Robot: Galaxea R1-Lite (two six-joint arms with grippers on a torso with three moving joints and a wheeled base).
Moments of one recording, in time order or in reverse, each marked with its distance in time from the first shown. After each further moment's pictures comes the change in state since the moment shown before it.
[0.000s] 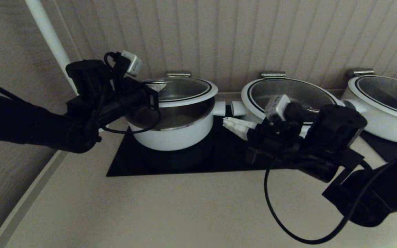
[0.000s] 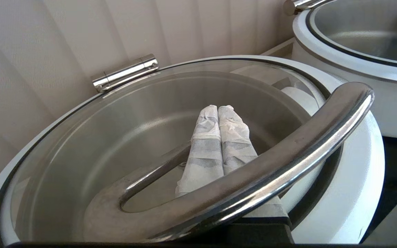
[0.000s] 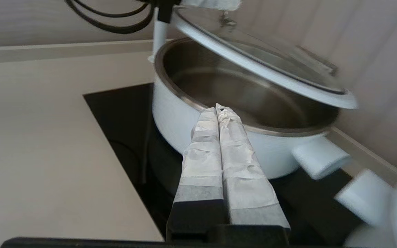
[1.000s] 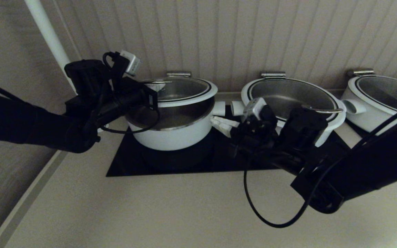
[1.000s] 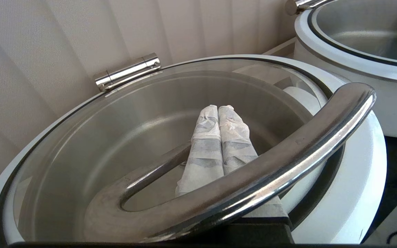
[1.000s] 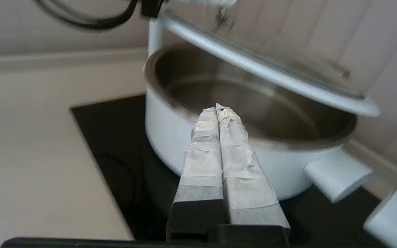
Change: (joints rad) left arm 0.009 -0.003 0.001 0.000 0.000 0.000; right arm 0.010 0.173 -0.156 -0.071 -0.002 0.042
